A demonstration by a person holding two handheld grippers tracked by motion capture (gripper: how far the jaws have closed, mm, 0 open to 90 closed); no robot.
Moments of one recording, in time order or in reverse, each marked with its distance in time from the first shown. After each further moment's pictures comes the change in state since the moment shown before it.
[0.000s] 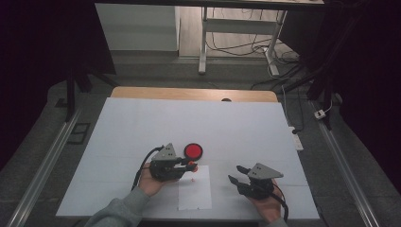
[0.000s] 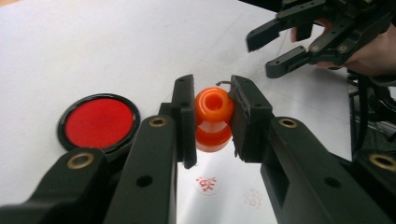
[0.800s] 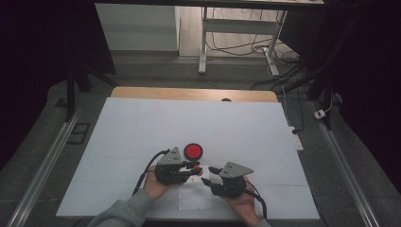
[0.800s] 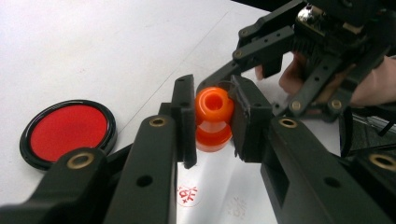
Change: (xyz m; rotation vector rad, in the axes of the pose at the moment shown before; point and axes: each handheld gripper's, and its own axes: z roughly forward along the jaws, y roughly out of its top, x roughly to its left) left arm -0.012 -0.002 0.013 0.001 -0.038 0.024; right arm 0.046 0.028 0.053 -0.020 0.162 -0.031
